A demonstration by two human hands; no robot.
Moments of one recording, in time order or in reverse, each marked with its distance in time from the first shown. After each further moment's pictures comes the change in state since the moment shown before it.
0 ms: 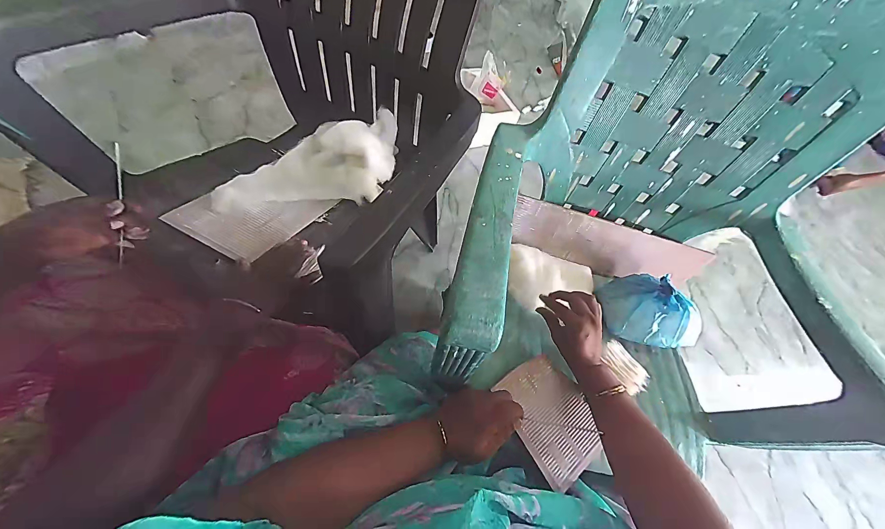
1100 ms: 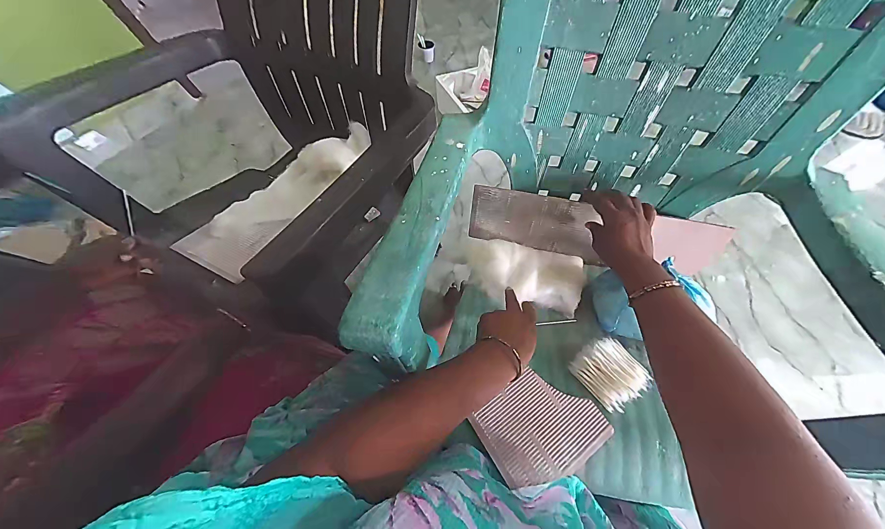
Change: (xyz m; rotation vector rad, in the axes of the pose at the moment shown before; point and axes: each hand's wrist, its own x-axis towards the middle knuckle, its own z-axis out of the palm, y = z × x) left_hand 0.208 0.011 -0.010 0.405 -0.707 -1.035; right_hand 0.128 0.124 -0.040 -0.086 -0.290 0.227
